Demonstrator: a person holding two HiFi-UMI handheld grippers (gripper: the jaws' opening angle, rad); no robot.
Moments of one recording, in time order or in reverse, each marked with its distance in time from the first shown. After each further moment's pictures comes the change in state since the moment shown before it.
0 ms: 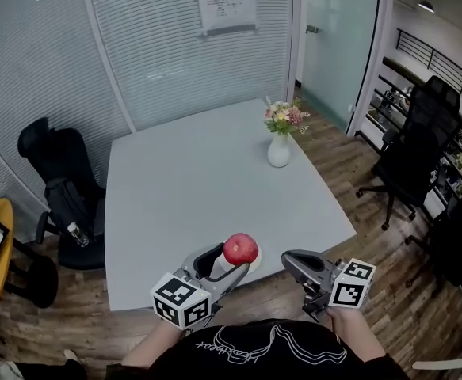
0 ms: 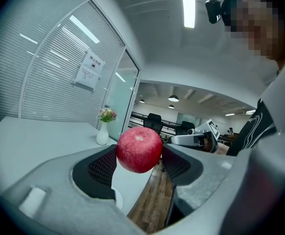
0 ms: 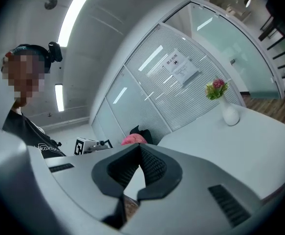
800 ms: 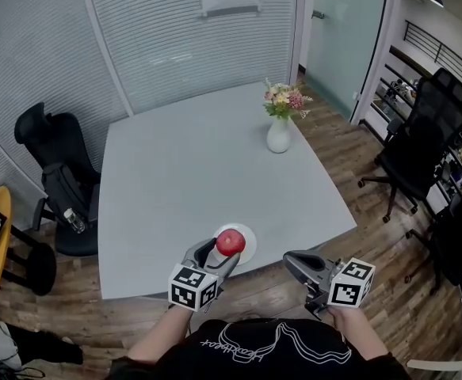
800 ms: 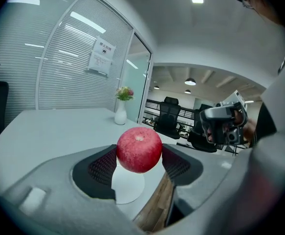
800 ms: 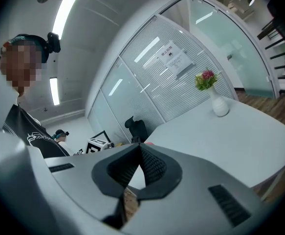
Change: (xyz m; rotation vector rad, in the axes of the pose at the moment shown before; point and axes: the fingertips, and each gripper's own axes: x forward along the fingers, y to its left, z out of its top) left arm 0.043 0.056 -0.108 -0.001 0.165 0.208; right arm -0.025 -0.041 -0.042 0.013 0.106 -0.043
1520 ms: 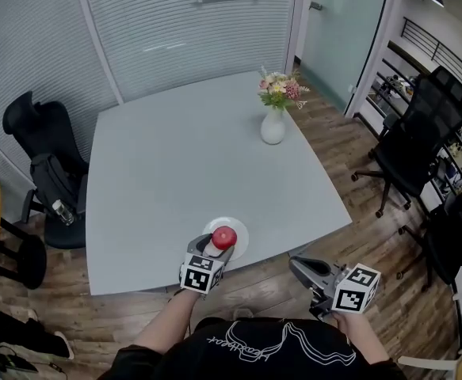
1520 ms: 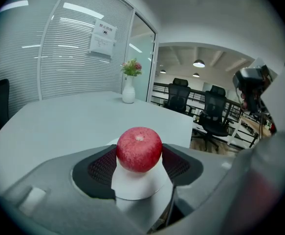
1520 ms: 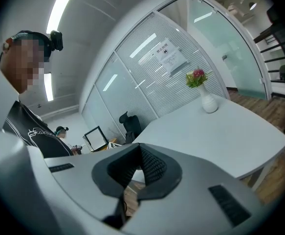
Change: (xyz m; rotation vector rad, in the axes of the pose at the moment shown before) left arm 0.070 0.039 -0.088 0.035 0.173 0.100; right arm -0.027 -0.020 -0.020 -0.004 0.055 -0.077
